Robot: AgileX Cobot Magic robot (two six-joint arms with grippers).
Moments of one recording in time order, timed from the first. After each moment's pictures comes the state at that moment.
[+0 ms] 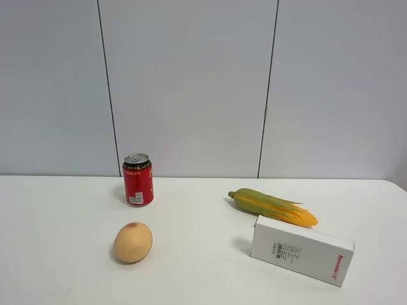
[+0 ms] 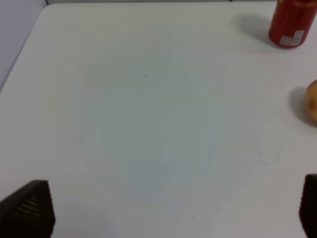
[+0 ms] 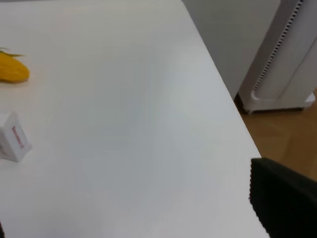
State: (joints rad) left arm 0.08 -0.01 -0.51 -0.01 1.05 0.04; right arm 0.01 0.00 -0.50 -0.10 1.07 0.00
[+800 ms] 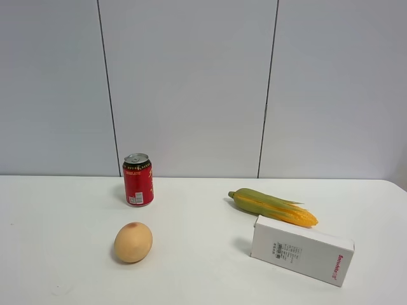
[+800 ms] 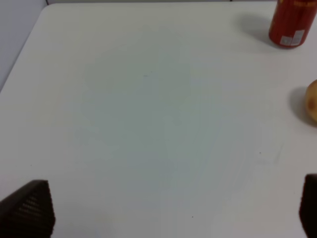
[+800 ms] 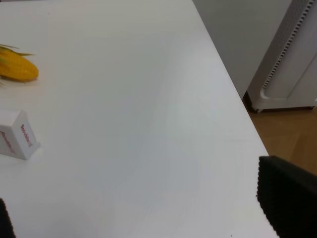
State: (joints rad) left arm 0.08 -0.01 -0.51 -0.01 1.05 0.04; right arm 0.03 0.00 -0.50 -0.13 1.06 0.04
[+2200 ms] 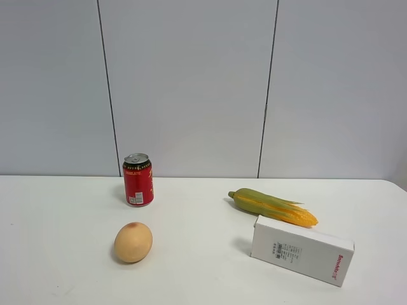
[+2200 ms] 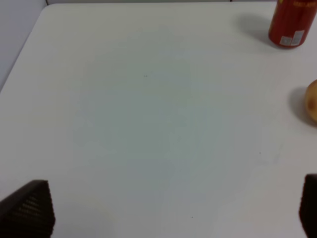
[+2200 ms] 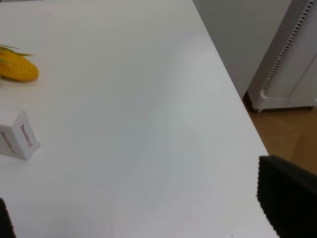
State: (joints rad) left arm 0.08 -0.01 -0.51 -0.01 1.05 0.04; right arm 0.03 0.00 -0.50 -0.13 1.06 0.04
